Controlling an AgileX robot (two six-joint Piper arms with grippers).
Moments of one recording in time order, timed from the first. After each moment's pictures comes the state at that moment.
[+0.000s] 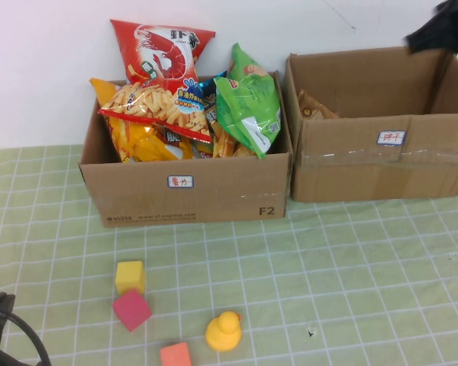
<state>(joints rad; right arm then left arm) 0.28 1.75 -1.69 -0.33 0.67 0.07 -0.74 0.63 -0.35 1.03 0.68 -1.09</state>
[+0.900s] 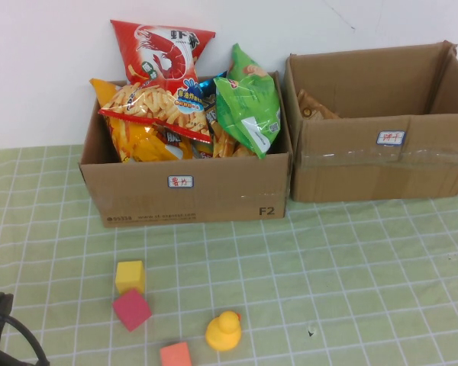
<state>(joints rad) 0.37 0.61 -0.90 -0.26 0.12 -0.12 -0.74 0.63 -0.31 1.13 0.66 -1.23</state>
